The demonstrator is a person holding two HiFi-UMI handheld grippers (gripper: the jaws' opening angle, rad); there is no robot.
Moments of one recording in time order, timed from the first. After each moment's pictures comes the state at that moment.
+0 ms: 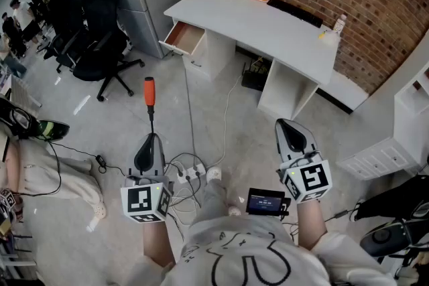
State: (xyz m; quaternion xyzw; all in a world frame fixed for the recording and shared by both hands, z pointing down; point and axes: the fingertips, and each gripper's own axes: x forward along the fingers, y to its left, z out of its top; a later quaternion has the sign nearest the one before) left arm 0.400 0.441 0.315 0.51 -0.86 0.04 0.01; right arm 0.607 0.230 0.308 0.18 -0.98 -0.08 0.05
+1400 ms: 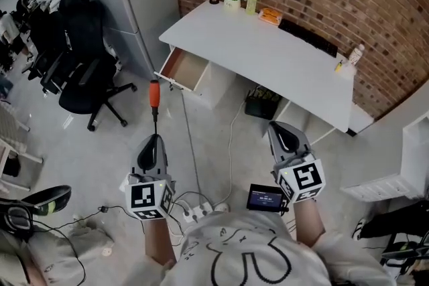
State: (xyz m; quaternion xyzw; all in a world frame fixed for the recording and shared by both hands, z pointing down) left arm 0.130 0.252 0.333 0.53 -0.85 0.04 0.04; right arm 0.336 0.063 0.313 0.19 -0.98 -0.09 0.08
